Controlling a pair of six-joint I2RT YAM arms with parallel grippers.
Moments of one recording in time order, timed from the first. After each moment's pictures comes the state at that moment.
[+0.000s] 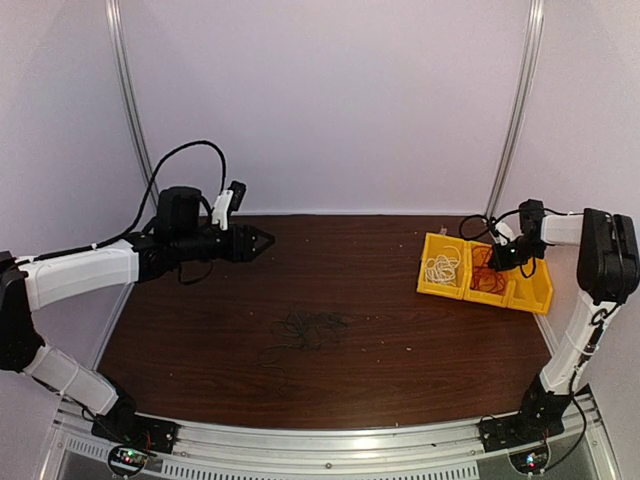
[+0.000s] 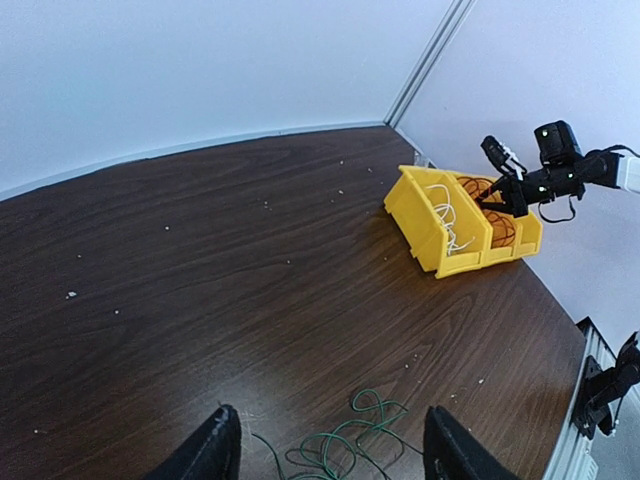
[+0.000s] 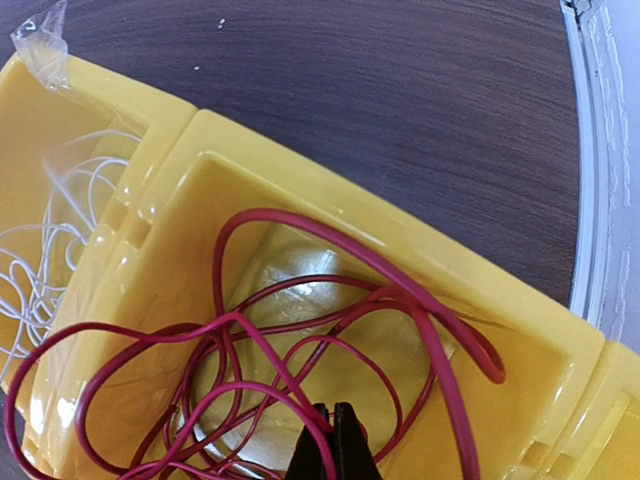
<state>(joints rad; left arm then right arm) -0.55 1.39 0.96 0.05 0.34 -0.29 -0.23 1.84 1.23 -0.44 -0.30 -0.34</state>
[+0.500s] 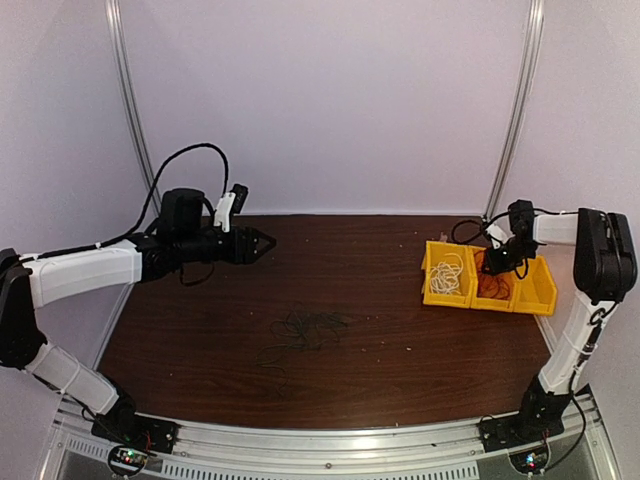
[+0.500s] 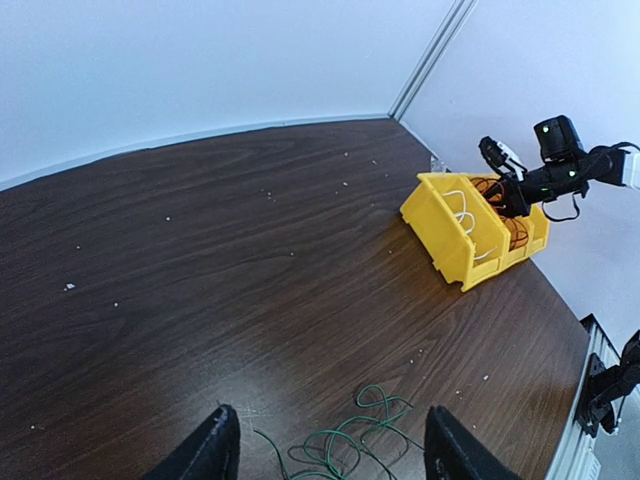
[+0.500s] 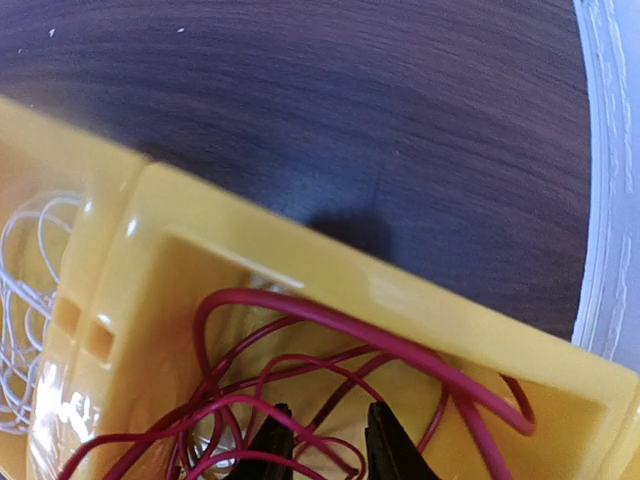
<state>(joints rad) -0.55 1.41 0.96 0.06 0.34 -0.29 -0.16 1.86 1.23 -0.44 -0.17 -0.32</state>
